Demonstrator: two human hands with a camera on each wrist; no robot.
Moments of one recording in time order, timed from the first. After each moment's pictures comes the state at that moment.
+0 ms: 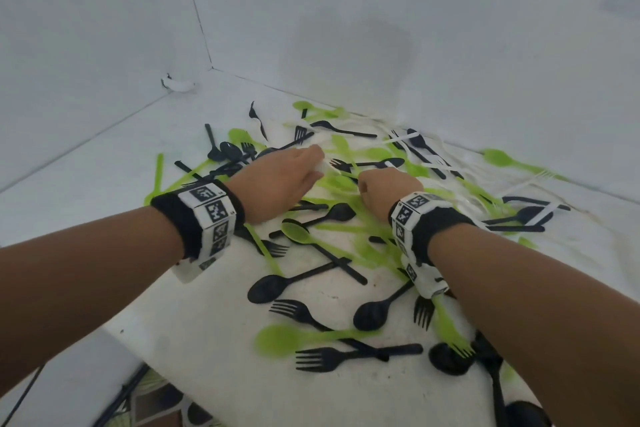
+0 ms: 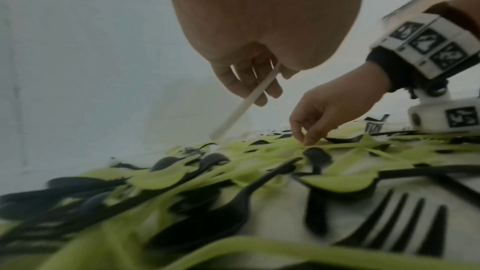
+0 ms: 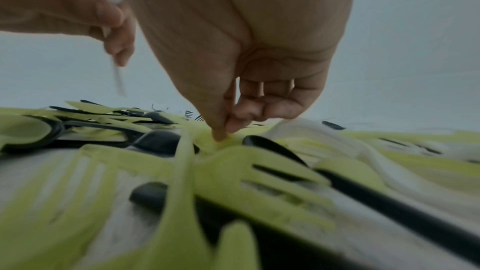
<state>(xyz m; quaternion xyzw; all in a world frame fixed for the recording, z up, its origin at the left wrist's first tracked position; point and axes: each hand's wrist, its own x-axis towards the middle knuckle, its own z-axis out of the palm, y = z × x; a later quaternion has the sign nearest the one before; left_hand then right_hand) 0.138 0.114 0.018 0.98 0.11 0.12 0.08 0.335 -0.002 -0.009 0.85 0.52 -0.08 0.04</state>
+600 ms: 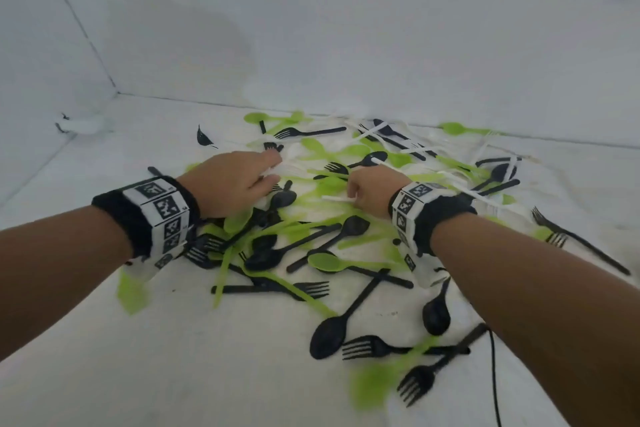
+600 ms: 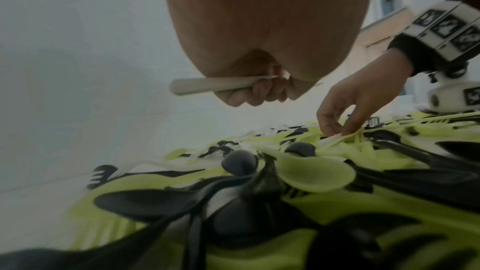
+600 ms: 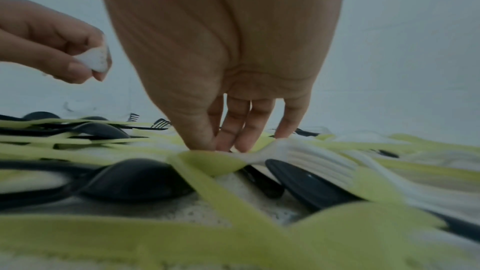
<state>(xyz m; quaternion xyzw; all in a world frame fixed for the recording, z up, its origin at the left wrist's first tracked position) 0.140 0.256 0.009 0.99 0.00 0.04 0.13 0.312 0.034 -0.008 0.90 0.42 -0.15 0.03</state>
